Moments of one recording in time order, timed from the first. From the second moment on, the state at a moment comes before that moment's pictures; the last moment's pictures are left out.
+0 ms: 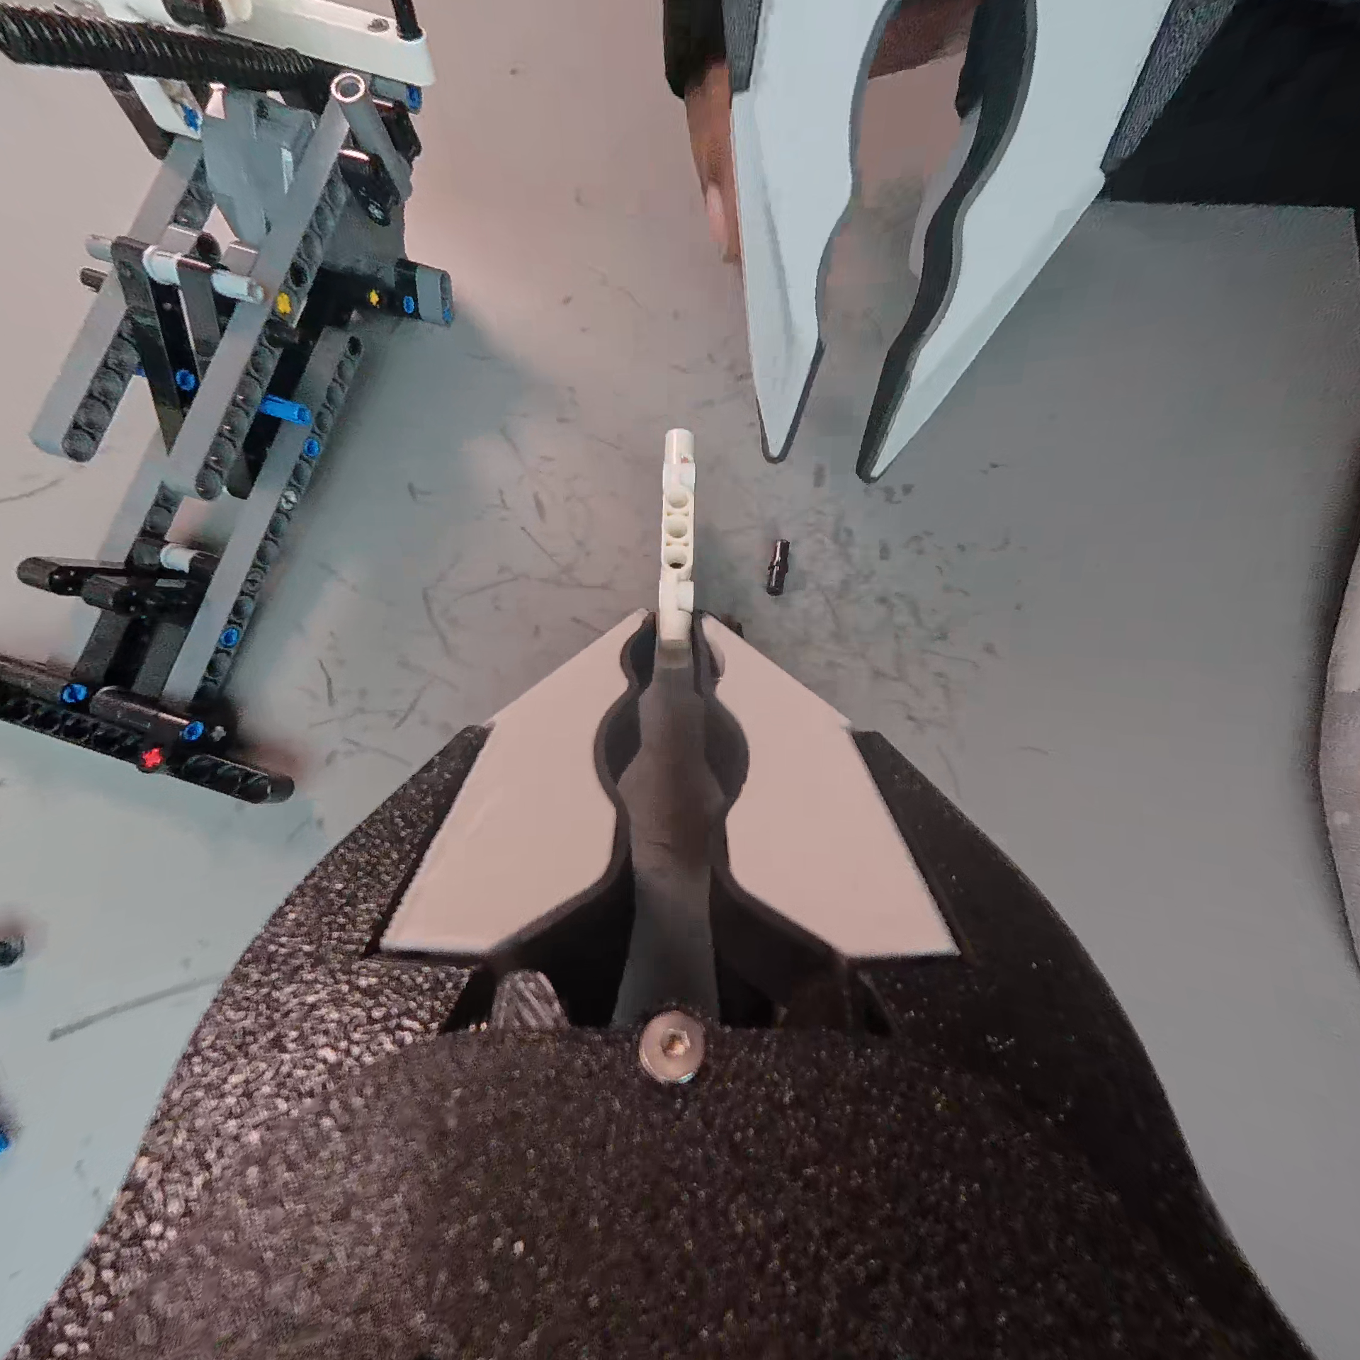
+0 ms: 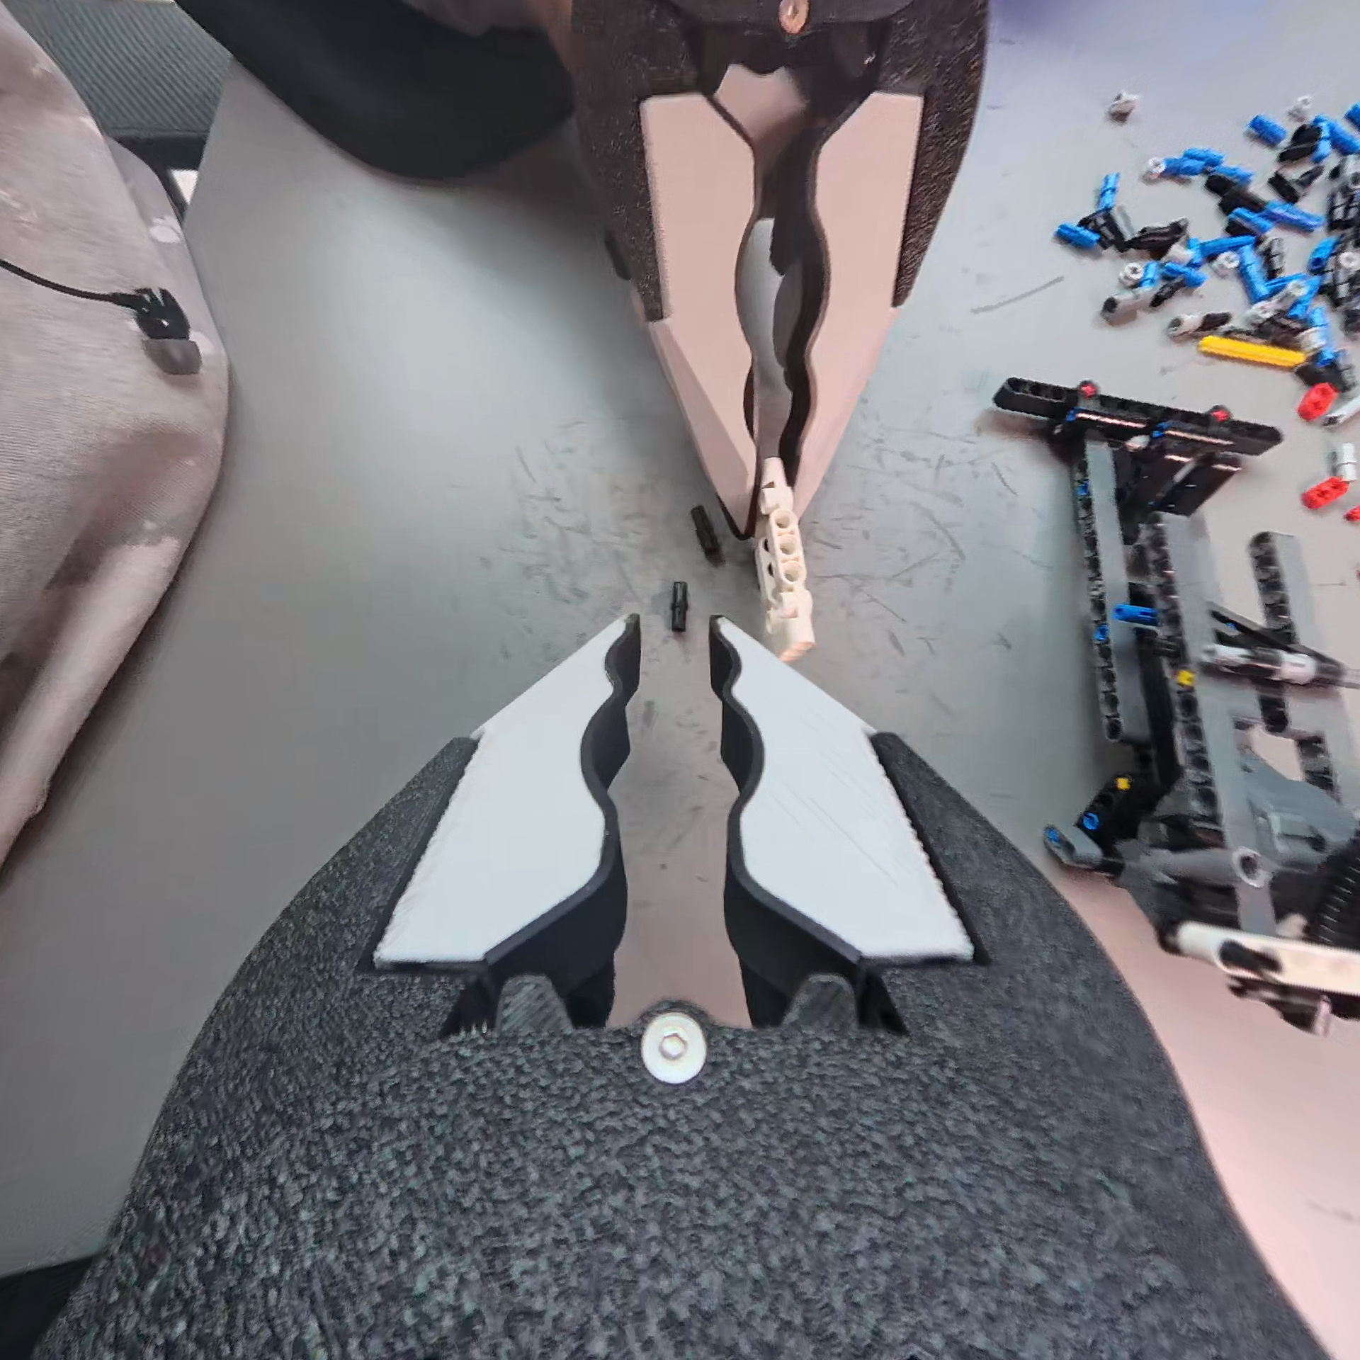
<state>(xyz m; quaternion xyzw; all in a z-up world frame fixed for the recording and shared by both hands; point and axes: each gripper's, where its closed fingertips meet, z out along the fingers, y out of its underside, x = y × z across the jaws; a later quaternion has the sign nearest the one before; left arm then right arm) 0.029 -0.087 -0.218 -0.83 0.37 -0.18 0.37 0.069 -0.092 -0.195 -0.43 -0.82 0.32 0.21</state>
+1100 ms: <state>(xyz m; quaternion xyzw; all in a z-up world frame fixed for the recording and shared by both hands) 0.016 -0.107 -0.175 -0.80 0.35 -0.24 0.43 0.056 -0.105 -0.180 -0.40 -0.81 0.35 0.24</state>
